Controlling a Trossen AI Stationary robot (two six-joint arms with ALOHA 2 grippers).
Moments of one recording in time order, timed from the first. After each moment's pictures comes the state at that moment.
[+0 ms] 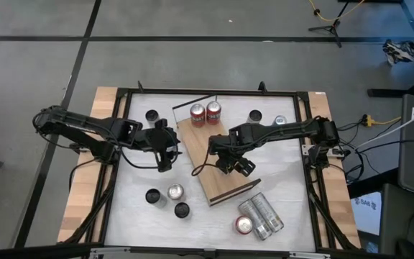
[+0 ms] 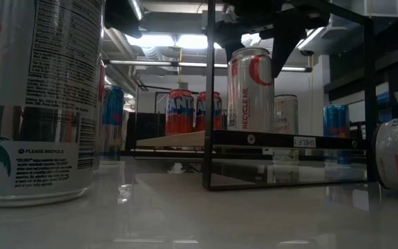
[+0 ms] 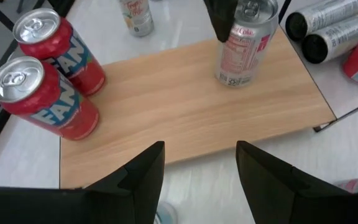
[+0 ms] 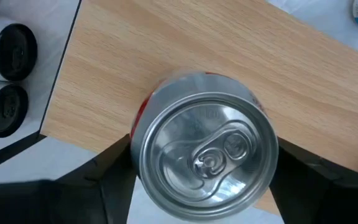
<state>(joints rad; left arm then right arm) -0.16 1.21 1.11 -0.72 -0.31 -0.24 0.10 1.88 1.72 -1.19 -0.06 -0.76</state>
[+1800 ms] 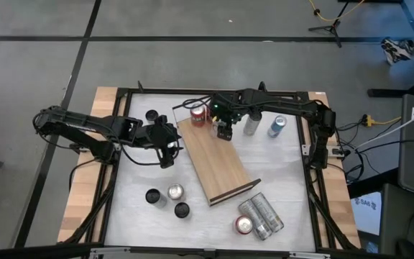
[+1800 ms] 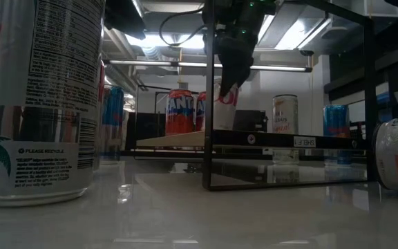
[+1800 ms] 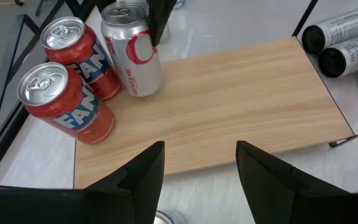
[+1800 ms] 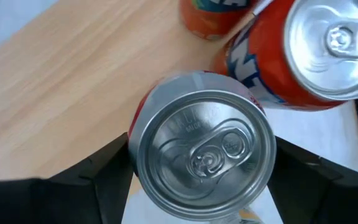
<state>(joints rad) -0.13 1.21 1.11 -0.70 -0.33 -0.23 -0.25 1.88 1.72 -1.04 0.03 -0.05</state>
